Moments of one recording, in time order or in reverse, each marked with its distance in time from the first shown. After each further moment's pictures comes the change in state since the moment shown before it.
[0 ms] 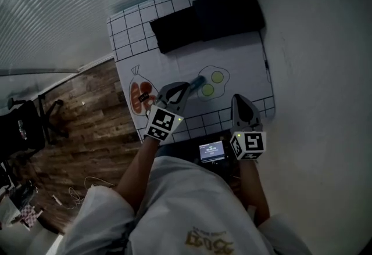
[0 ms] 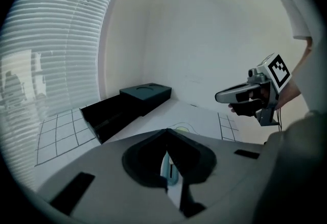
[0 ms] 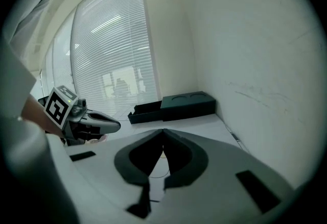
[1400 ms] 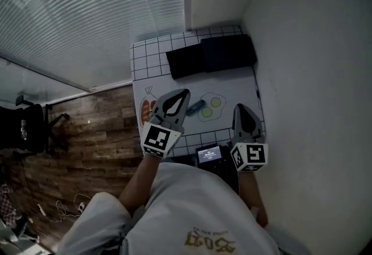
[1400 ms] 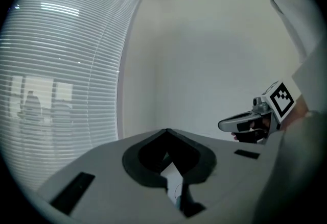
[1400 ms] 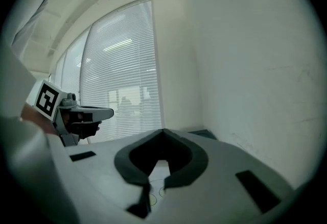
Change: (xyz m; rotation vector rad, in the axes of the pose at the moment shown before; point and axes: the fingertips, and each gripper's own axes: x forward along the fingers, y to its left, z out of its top) left arm -0.105 0.000 0.162 0.051 -0.403 0.198; right arm -0.045 0.018 0.123 -0.059 -0.265 0.031
